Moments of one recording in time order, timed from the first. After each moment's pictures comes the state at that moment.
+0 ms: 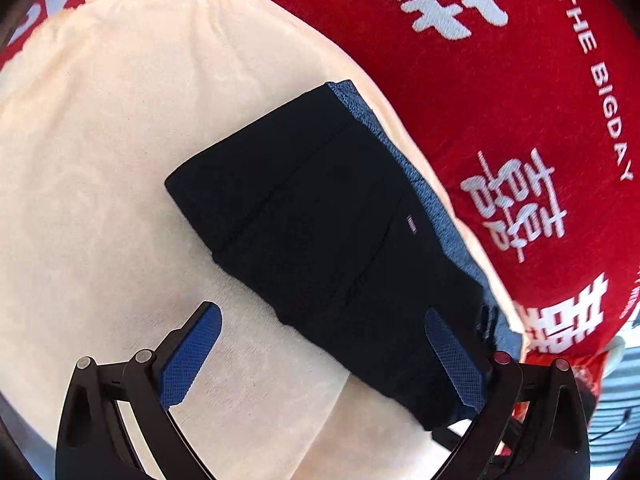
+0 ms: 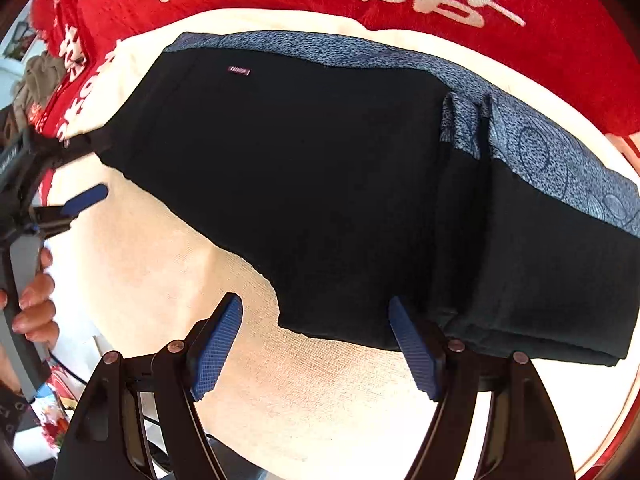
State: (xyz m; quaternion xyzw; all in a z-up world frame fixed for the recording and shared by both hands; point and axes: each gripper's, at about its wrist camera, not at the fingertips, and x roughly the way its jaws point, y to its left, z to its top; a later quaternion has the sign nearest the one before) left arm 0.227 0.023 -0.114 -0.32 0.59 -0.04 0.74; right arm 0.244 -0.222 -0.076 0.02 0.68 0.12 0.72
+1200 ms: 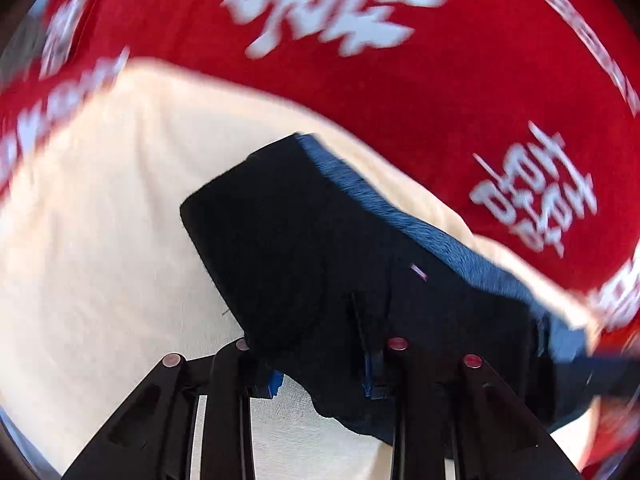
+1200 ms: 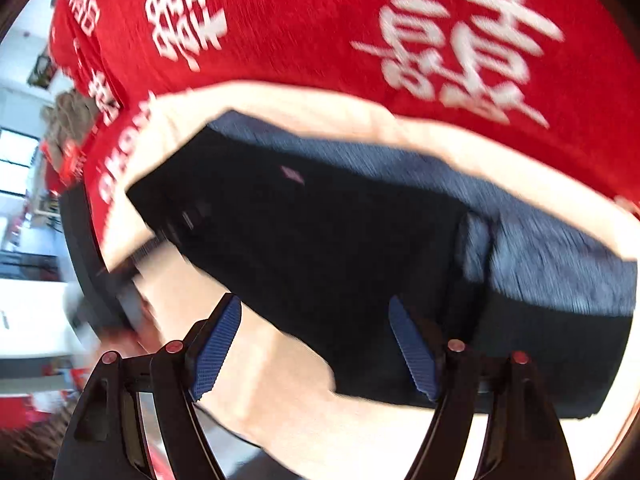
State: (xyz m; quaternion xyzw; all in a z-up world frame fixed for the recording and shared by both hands) left arm 0.271 -0.045 -0.068 -0.10 0.53 -0.03 0.84; right arm 0.344 -0.218 -0.003 0.11 0.67 0.18 0.72
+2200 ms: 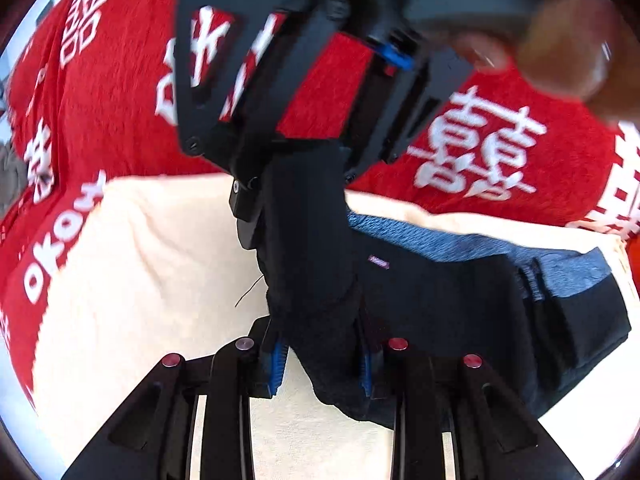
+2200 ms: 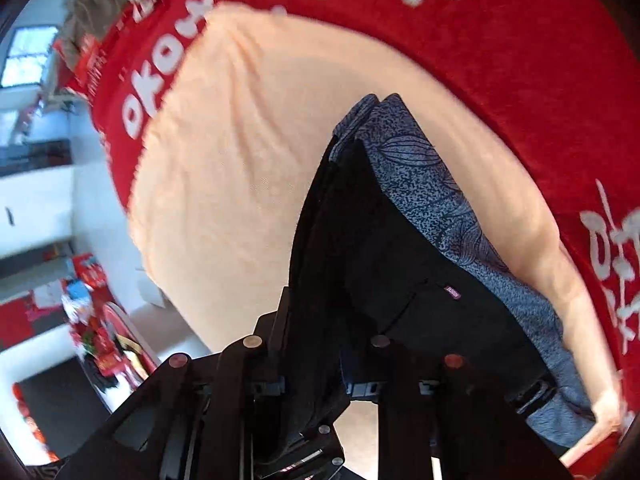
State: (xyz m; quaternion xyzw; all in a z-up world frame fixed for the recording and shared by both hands) left arm 0.251 -0.092 -0.015 0.04 0.47 -0.07 0.88; right arm 0.442 -0.064 -0.016 0.02 0.75 0.29 0.59
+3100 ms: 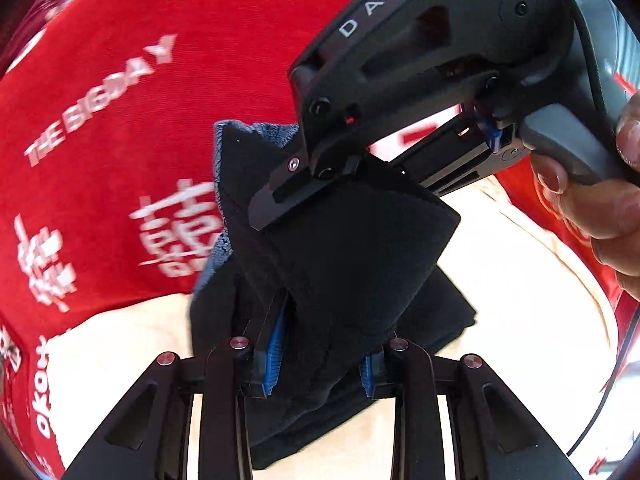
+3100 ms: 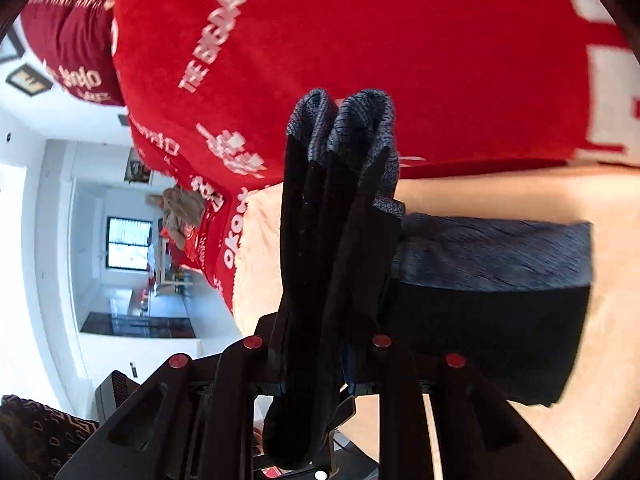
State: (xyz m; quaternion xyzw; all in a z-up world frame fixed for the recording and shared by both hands) left arm 0.165 -0.391 0.059 0.20 0.44 -0.27 0.83; right arm 0.285 -0.473 0.027 0.36 0.56 0.25 0.71
